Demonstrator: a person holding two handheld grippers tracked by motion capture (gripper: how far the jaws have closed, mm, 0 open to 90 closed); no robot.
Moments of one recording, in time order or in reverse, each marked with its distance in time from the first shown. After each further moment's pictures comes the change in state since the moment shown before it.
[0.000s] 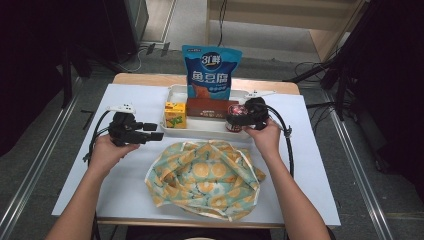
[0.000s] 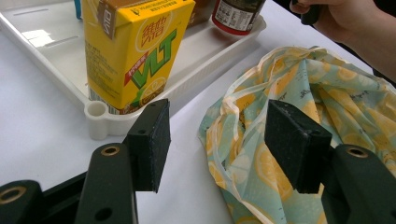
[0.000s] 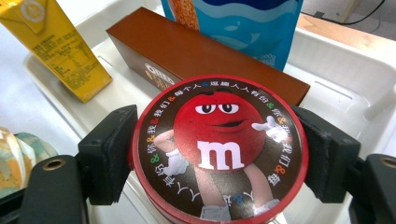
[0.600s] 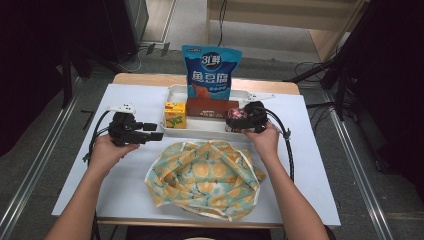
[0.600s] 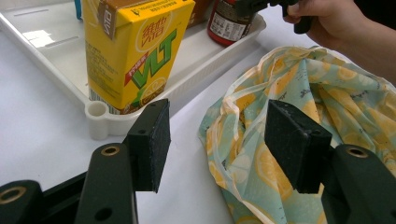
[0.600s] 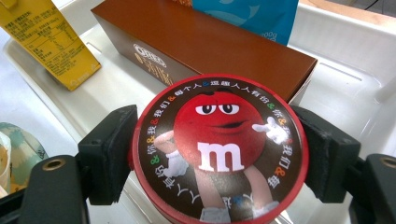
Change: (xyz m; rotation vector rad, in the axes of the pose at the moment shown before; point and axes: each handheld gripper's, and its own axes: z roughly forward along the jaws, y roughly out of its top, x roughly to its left) left arm 0.000 0.000 -0.001 -0.003 0.000 0.003; right arm -0.005 -0.013 0.011 0.017 -0.001 0.012
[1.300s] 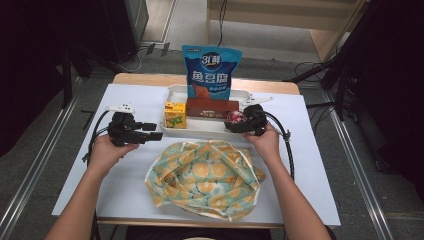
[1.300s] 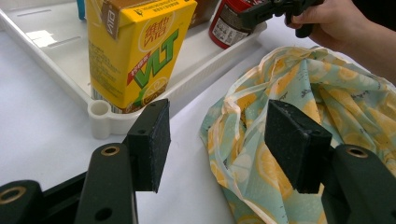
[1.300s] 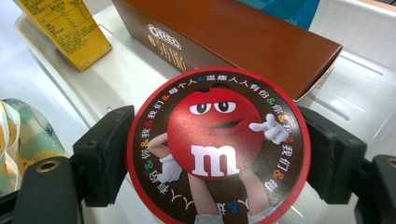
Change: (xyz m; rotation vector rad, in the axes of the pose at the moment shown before) left arm 0.001 0.000 -0.001 0.001 0.003 0.000; right arm 0.003 -0.007 0.000 0.023 0.031 -0.051
